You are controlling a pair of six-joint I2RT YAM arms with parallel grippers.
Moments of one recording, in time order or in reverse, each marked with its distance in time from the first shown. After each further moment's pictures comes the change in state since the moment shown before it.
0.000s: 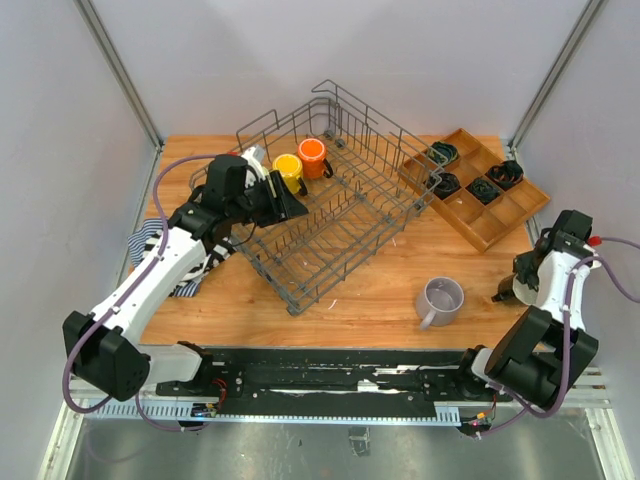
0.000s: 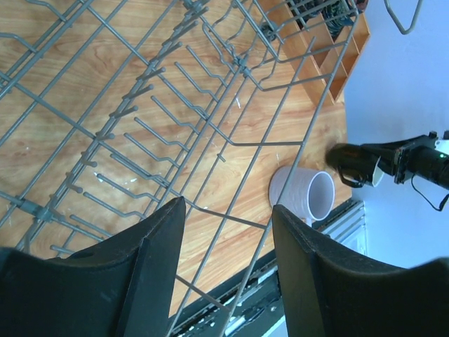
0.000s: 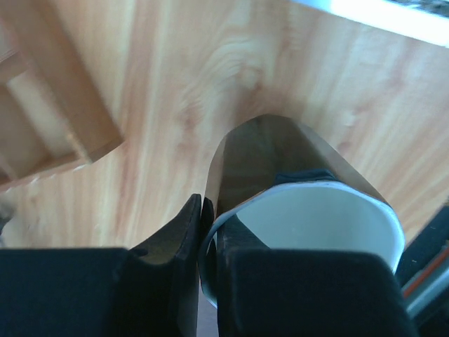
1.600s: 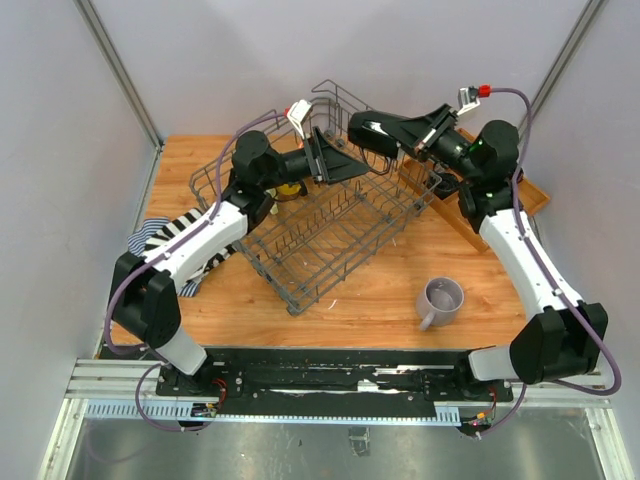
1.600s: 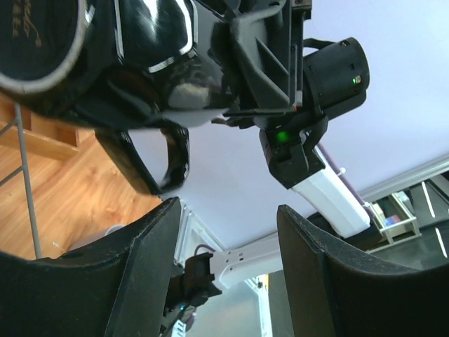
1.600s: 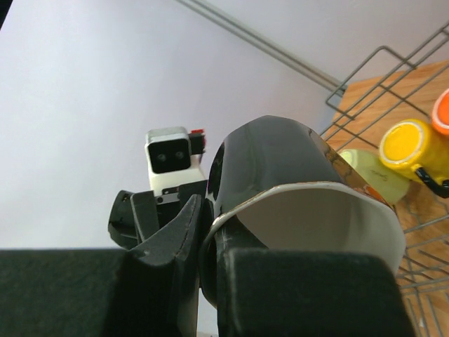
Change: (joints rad) left arm -0.104 0.315 0.129 0.954 0.480 -0.452; right arm 0.763 0.103 0.383 1.028 -0.748 0.434
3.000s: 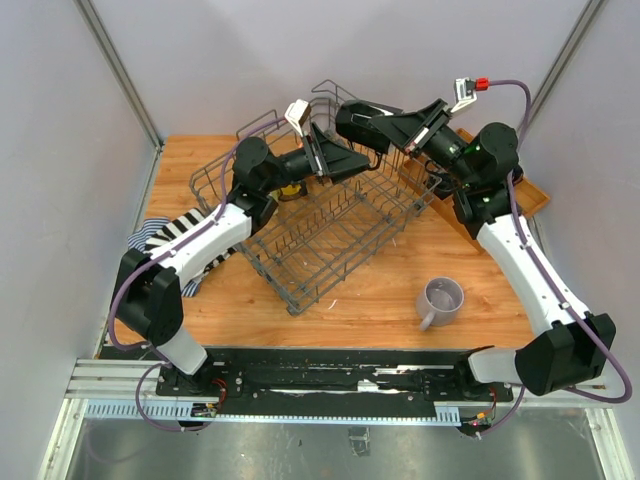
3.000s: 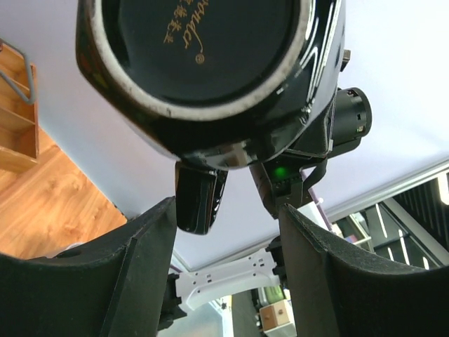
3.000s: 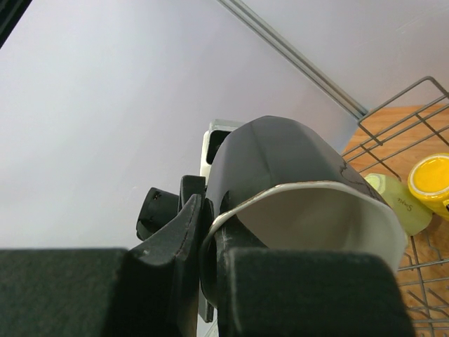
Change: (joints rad) left arm -0.009 0.029 -0.028 0.171 -0.061 -0.199; right arm 0.105 -0.037 0.035 0.045 0.069 -0.077
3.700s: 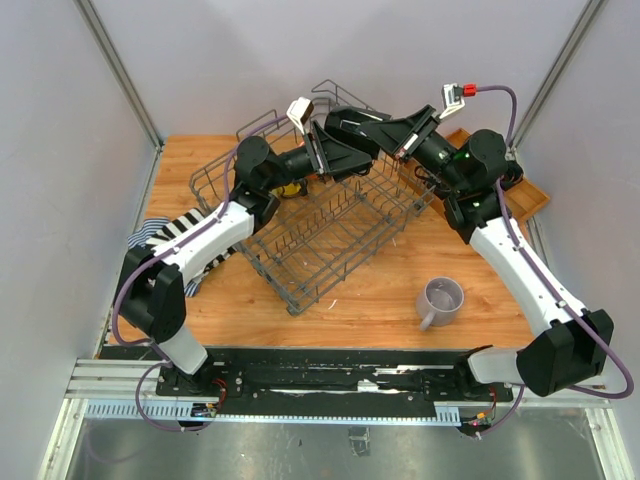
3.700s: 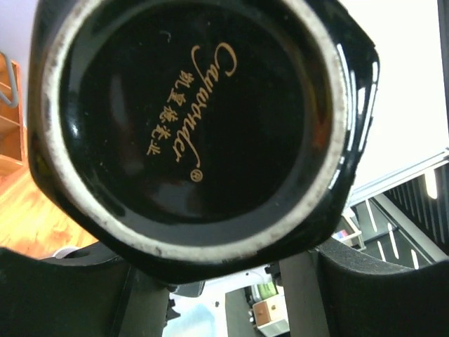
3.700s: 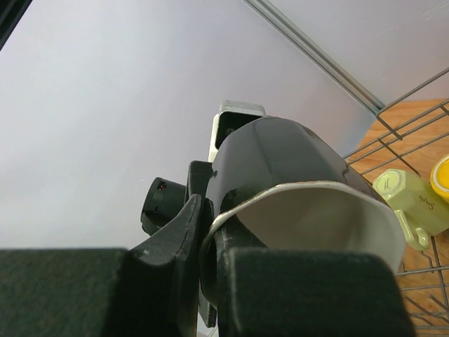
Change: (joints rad) left arm -0.006 0.019 0.021 0.042 0.012 -0.042; right arm 0.070 0.001 -0.039 0.056 0.029 0.005
